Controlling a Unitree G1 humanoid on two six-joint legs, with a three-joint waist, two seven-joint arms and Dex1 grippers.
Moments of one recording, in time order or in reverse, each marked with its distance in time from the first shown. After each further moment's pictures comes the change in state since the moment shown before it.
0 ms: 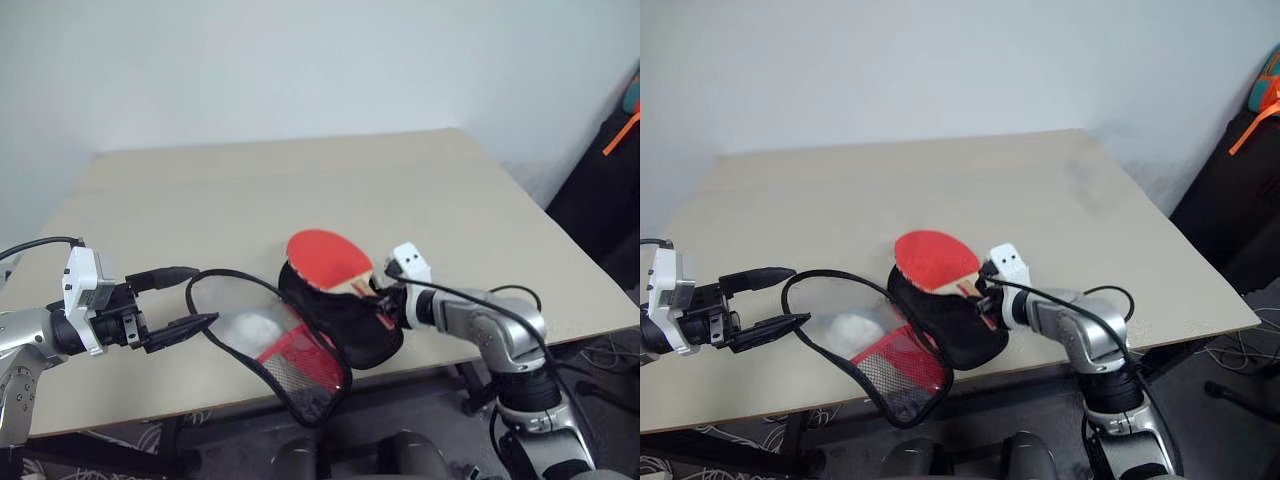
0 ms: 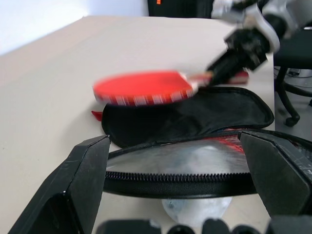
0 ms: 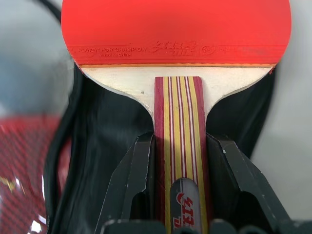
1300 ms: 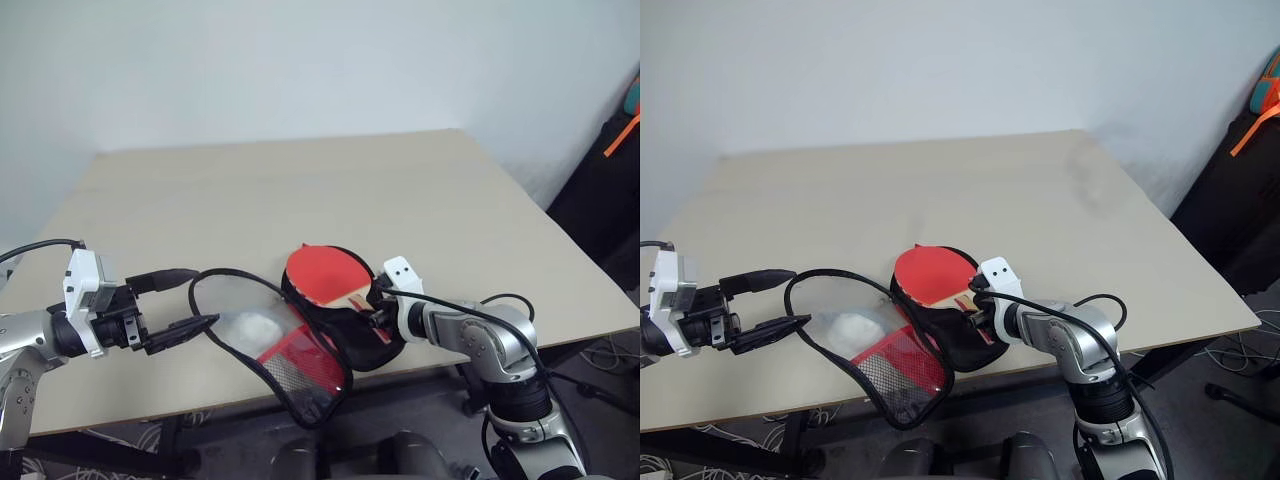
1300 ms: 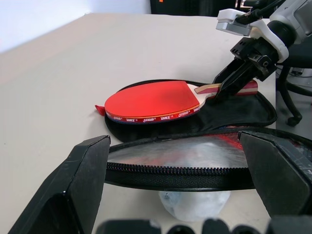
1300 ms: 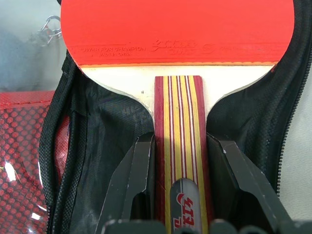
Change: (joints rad) left arm 0.014 0.000 0.000 -0.008 0.001 0.000 0.012; right arm 0.008 0.045 0.011 -0.050 -0.007 0.107 -0.090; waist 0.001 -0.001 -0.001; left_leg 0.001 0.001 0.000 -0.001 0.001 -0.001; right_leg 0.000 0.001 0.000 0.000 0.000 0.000
